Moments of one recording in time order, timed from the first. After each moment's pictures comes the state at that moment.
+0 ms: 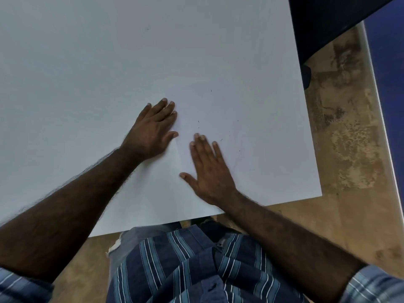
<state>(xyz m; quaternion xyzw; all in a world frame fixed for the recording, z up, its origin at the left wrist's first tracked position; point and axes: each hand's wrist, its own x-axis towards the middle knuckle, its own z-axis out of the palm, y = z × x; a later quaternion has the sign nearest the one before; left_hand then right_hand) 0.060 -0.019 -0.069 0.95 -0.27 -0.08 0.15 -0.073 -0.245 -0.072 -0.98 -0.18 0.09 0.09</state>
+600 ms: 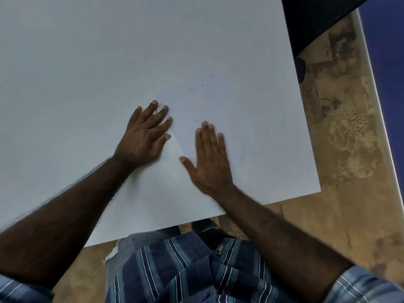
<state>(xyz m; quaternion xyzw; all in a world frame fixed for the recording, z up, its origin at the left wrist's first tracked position) 0.055 -0.017 -0.092 0.92 -0.31 0.05 0.21 -0.051 -0.246 -0.080 -0.99 -0.07 0.05 0.12</state>
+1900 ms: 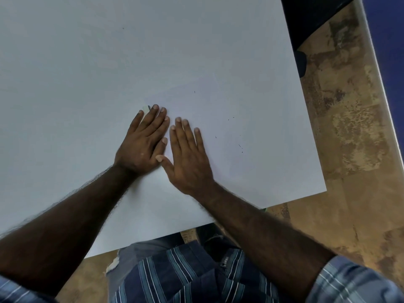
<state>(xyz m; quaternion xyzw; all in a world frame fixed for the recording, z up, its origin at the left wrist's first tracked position) 0.056 -0.026 -0.098 0.92 -0.34 0.04 0.20 -0.023 -0.199 -0.082 -0.98 -0.08 0.01 0.16</state>
